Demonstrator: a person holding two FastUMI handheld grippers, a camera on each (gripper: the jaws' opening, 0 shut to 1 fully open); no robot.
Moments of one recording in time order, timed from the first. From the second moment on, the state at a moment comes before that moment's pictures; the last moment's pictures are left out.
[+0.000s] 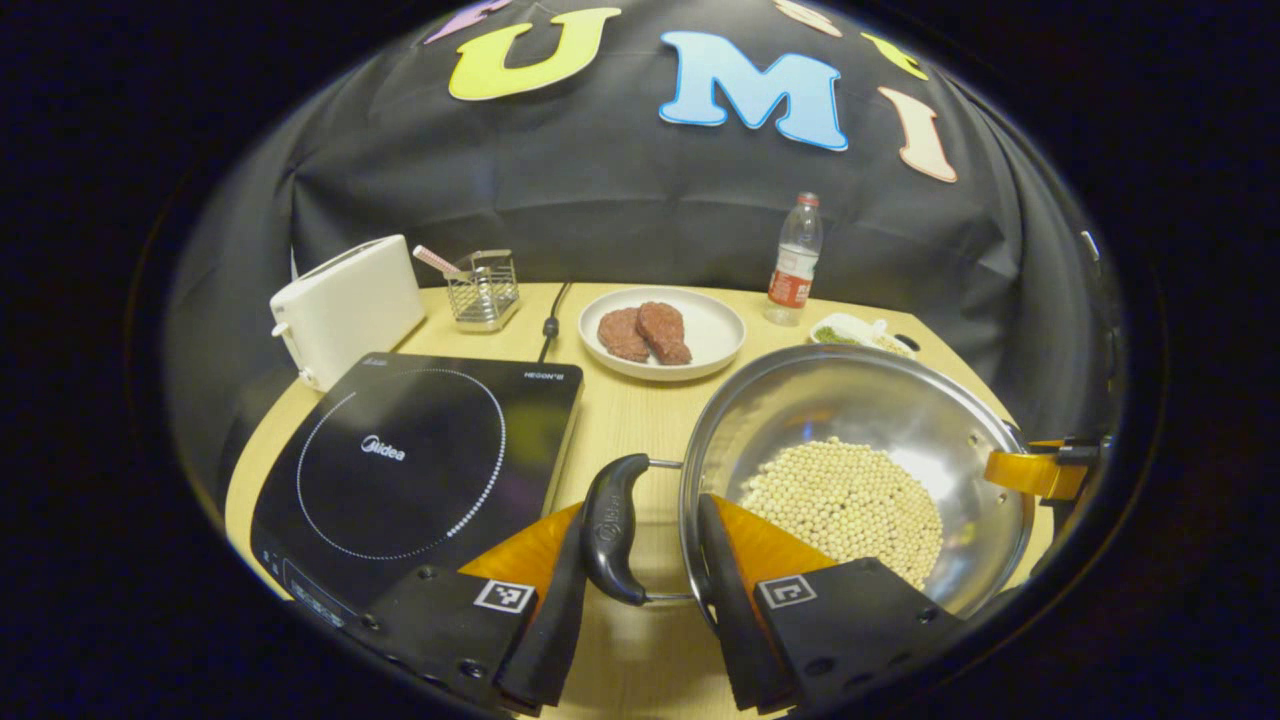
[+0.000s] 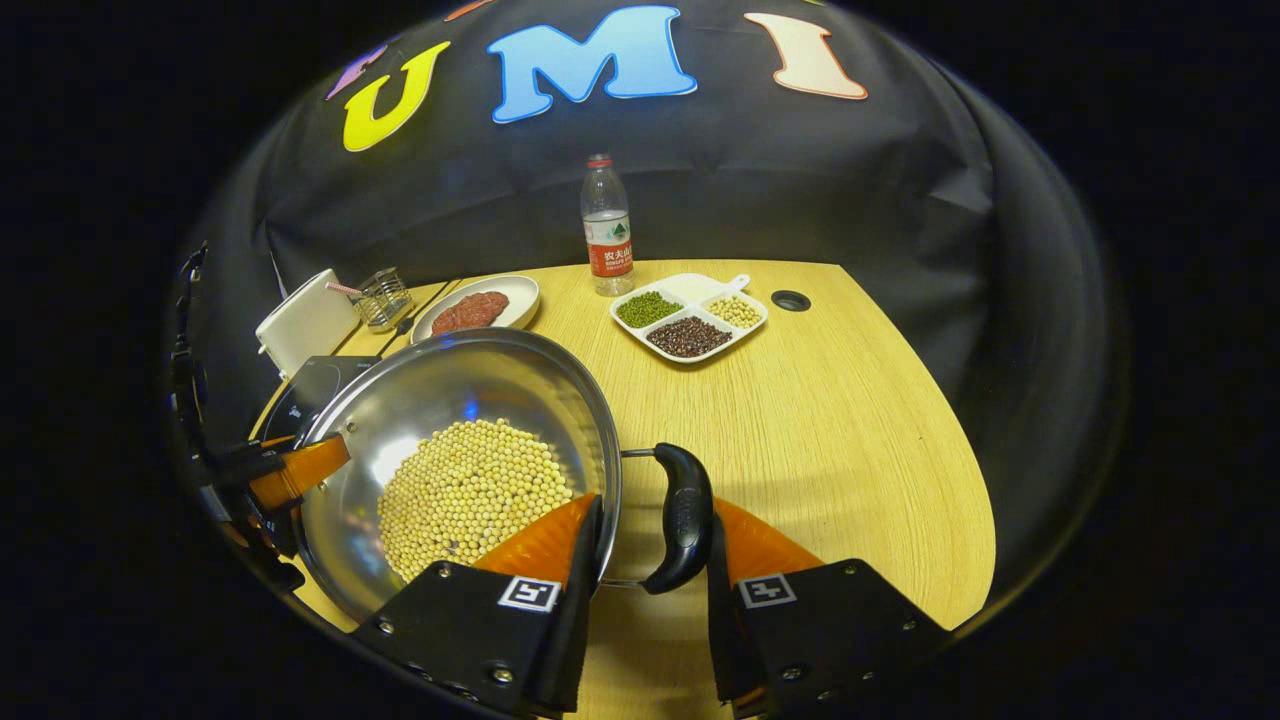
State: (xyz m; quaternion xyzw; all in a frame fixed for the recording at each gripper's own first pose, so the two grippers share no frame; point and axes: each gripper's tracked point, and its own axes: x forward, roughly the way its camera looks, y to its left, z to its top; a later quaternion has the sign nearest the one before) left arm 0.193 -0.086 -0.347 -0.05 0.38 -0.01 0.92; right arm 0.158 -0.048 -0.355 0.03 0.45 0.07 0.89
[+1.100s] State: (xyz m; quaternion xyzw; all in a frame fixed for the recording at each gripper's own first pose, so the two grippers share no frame) left arm 0.213 0.071 -0.307 -0.05 0.34 -0.03 0.94; right arm 0.158 0.099 -0.306 0.05 0.44 0.05 0.90
